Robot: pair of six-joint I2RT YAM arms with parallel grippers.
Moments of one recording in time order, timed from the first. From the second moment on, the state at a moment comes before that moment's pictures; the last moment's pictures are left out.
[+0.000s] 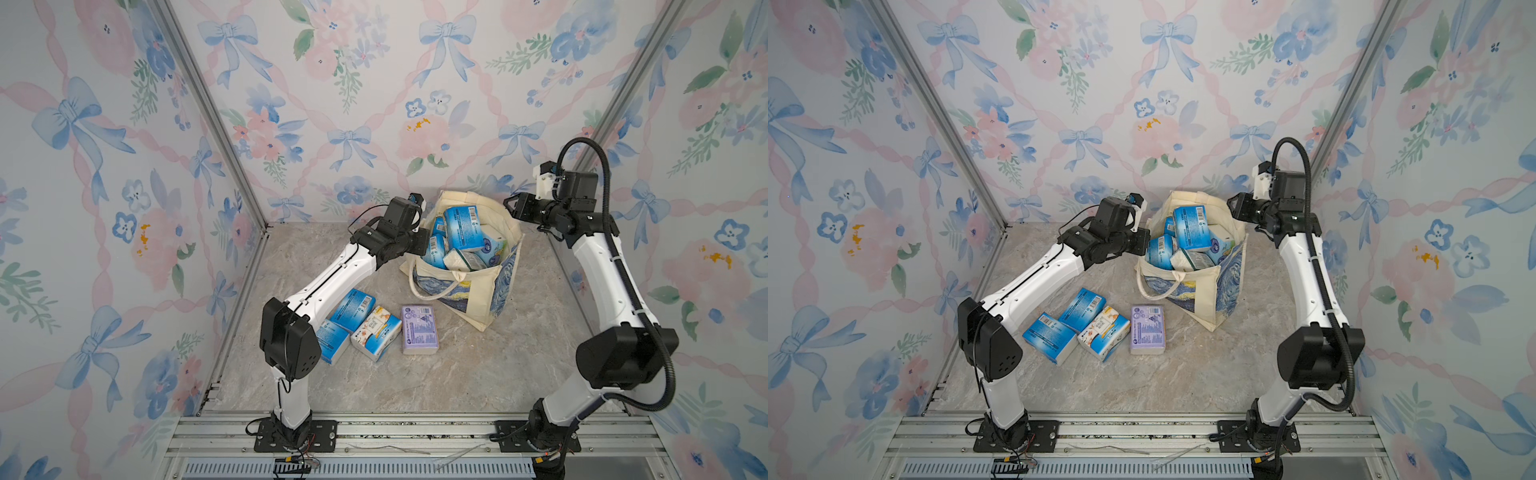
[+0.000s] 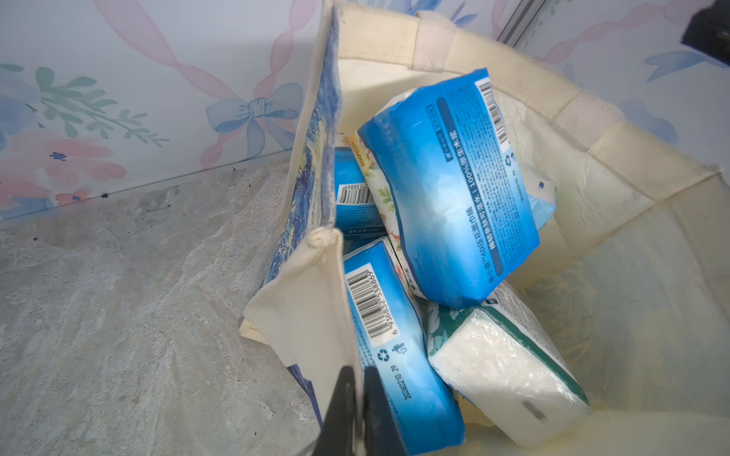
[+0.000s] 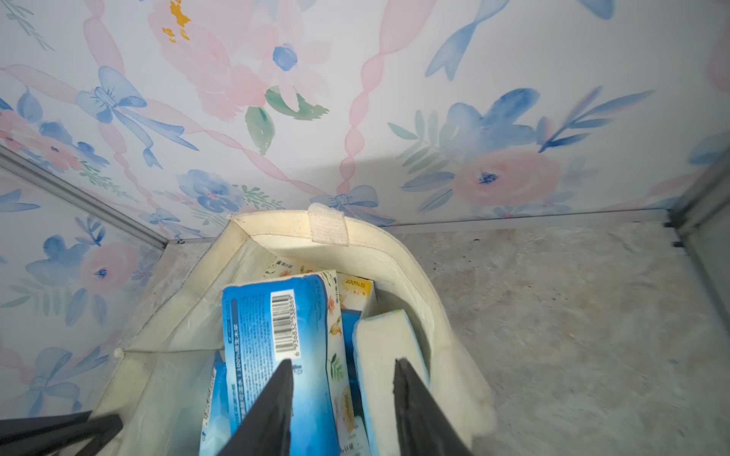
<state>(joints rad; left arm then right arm) -0.63 1.87 1.87 -0.60 0.02 -0.26 -0.02 1.59 1.74 -0.64 -0.29 0.21</state>
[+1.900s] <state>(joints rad) -0.58 1.99 2.14 -0.55 0.05 -0.15 0.08 1.35 1.40 -0.75 -0.18 0.28</state>
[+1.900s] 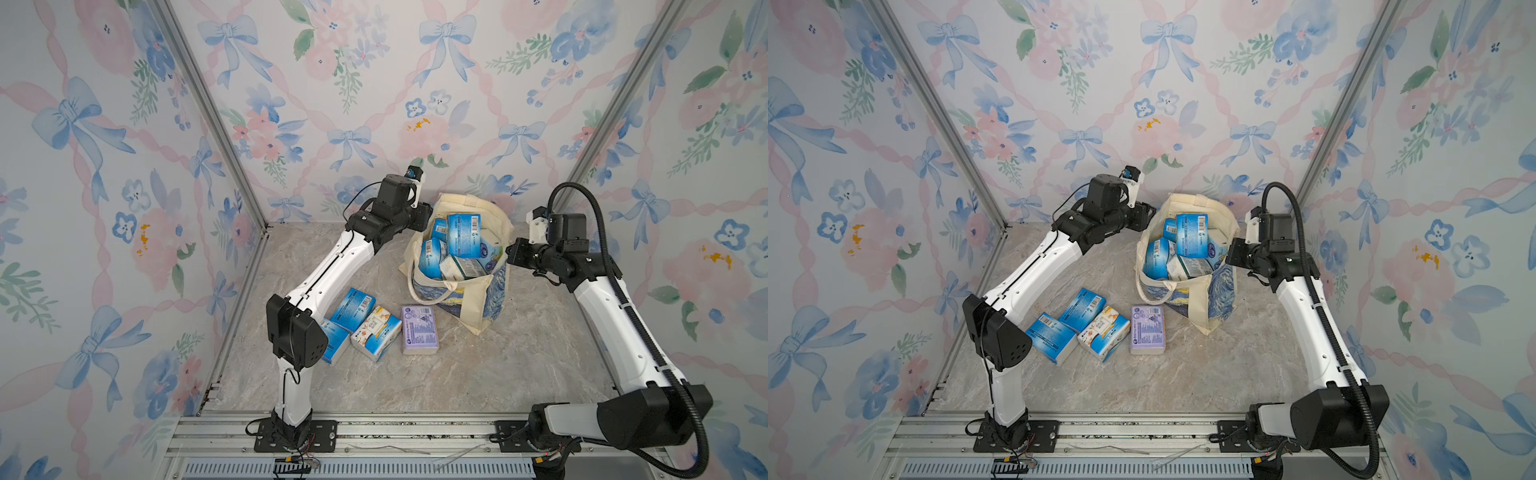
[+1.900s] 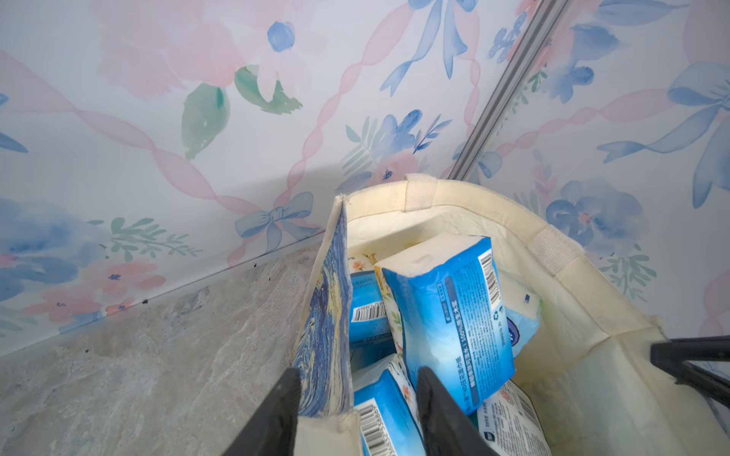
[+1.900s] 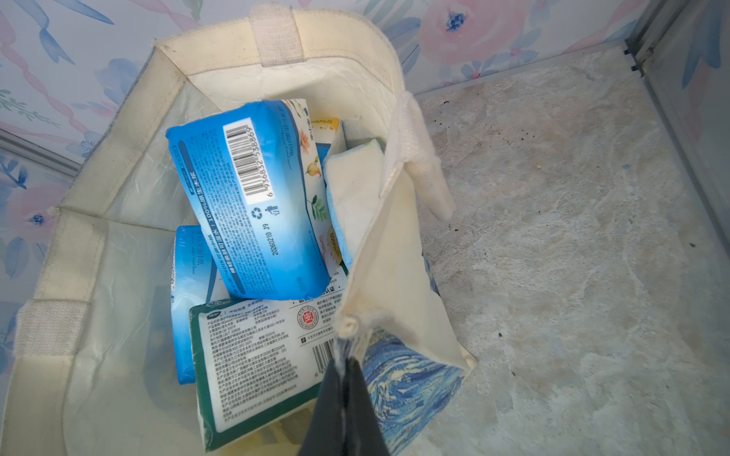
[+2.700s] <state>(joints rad) -0.58 2.26 2.35 -0.56 0.00 -0.06 0.12 1.33 1.40 -0.77 -0.17 0.25</state>
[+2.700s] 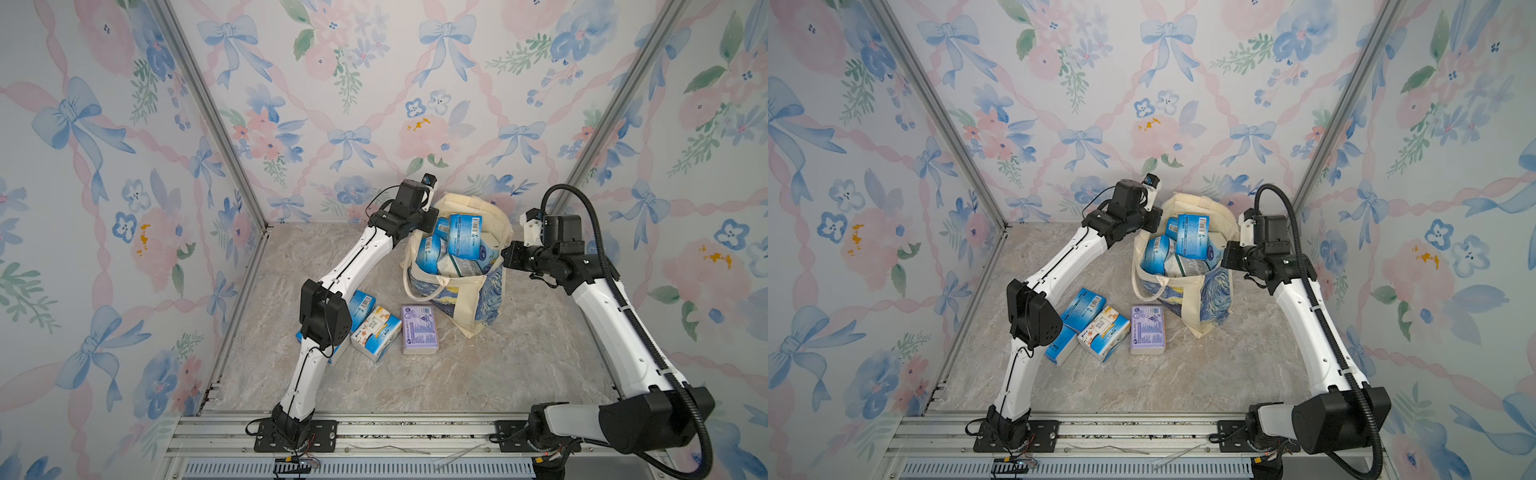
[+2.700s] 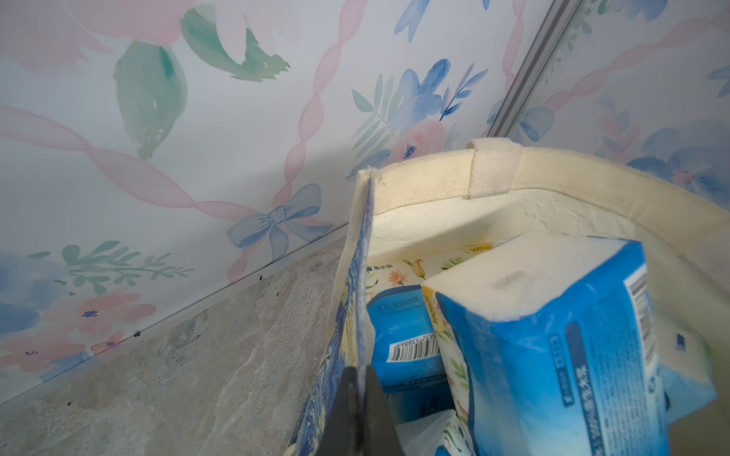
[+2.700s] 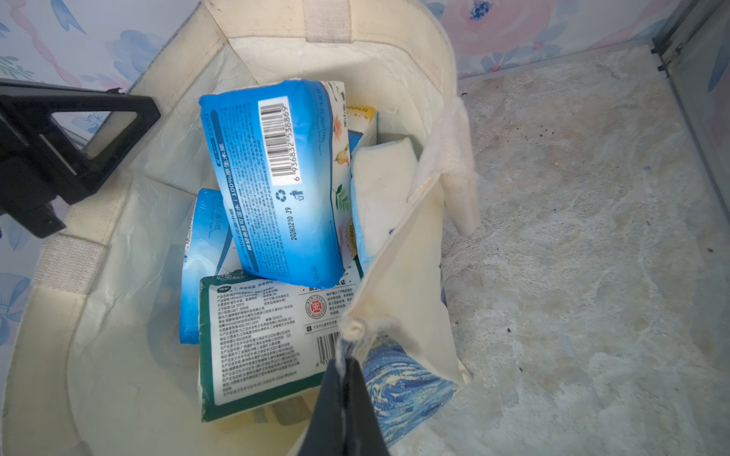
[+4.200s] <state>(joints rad) -0.43 1.80 1.50 -0.07 -0.18 -0.28 0.16 1.70 1.59 -0.29 -0.13 0.05</state>
